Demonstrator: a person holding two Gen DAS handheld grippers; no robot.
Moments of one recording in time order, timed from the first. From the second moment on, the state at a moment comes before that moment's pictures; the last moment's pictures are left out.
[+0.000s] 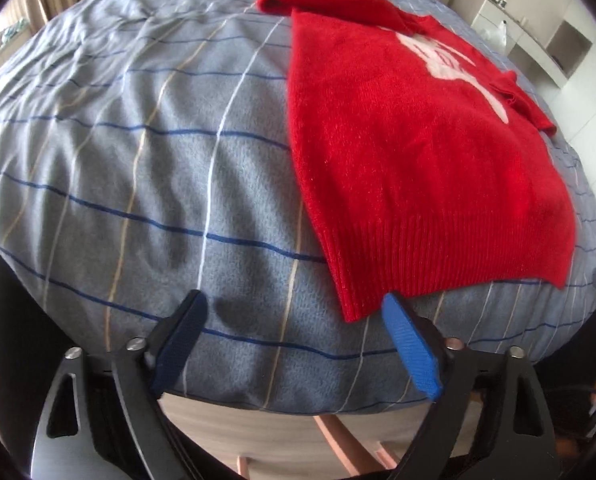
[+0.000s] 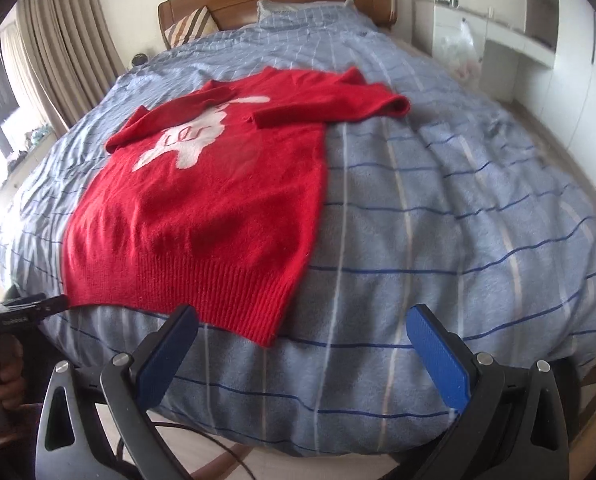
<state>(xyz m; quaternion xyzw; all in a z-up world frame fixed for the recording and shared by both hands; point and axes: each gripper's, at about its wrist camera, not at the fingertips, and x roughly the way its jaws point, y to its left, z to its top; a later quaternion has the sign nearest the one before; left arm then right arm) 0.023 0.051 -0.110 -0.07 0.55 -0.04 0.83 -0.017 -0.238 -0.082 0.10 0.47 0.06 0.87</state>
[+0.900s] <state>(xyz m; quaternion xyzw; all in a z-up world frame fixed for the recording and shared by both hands) 0.030 0.069 -0.061 -0.03 0.50 -0.04 0.87 -0.027 -0.253 -0.104 0.14 0.49 0.01 0.86</state>
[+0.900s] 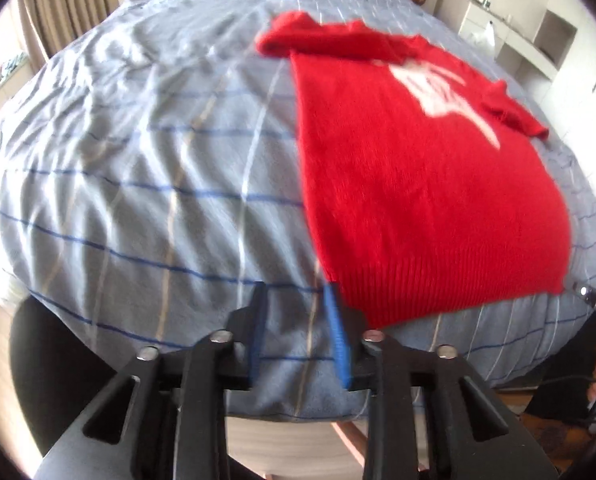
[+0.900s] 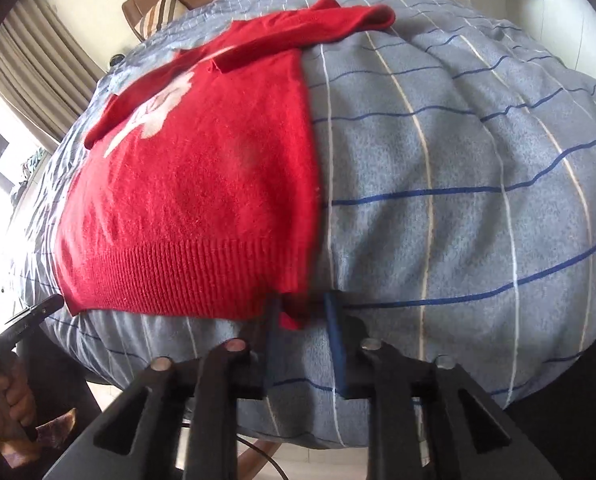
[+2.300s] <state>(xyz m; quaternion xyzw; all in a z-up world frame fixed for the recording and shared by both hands) 0.285 0.160 -0.096 0.01 0.44 -0.01 0.90 0.000 -0.201 -0.097 0.02 0.45 -0.08 0.89</state>
